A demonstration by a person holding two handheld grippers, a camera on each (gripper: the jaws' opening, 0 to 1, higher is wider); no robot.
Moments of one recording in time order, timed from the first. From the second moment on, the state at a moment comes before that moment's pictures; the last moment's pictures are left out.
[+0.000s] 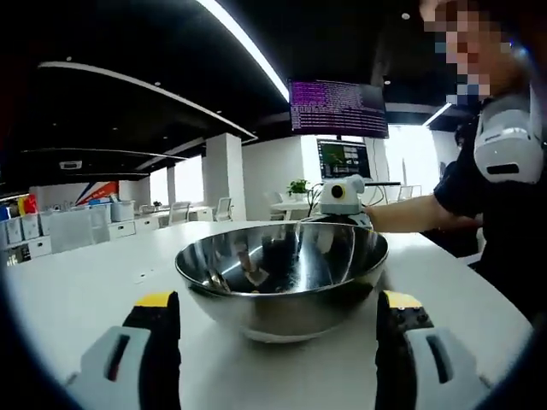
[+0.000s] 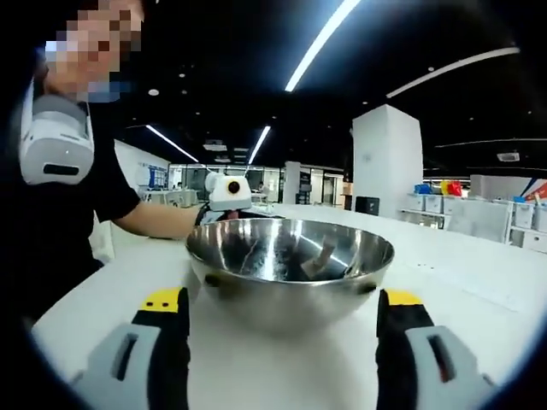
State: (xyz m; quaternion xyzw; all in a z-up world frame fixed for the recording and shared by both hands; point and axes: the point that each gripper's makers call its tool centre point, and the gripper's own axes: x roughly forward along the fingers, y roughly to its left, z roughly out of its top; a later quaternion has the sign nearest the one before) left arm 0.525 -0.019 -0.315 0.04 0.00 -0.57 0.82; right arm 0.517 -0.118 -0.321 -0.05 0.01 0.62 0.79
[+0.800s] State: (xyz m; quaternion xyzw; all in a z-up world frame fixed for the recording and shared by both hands) left arm 0.528 -0.027 -0.289 0.03 -0.03 -0.58 0.82; right arm 0.517 -0.105 -0.297 -0.03 -0.01 0.61 0.79
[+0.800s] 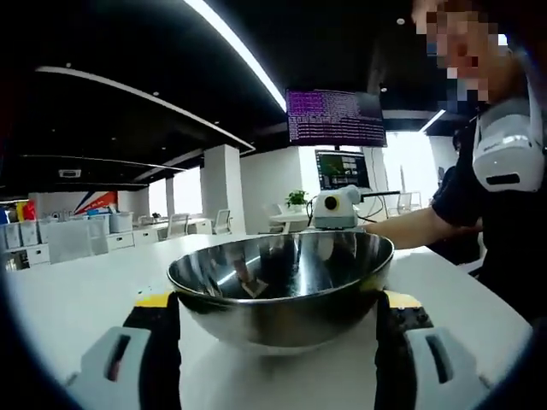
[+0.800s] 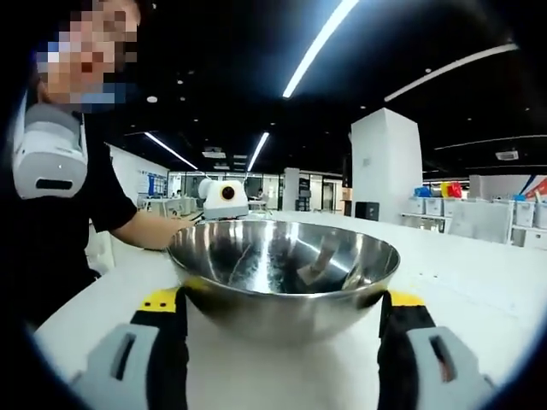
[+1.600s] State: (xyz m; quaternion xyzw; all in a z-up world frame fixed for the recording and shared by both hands) left arm 0.620 -0.039 -0.294 0.06 0.00 -0.58 0.81; right arm 0.625 -0.120 -0.305 -0.07 0.02 0.60 0.80
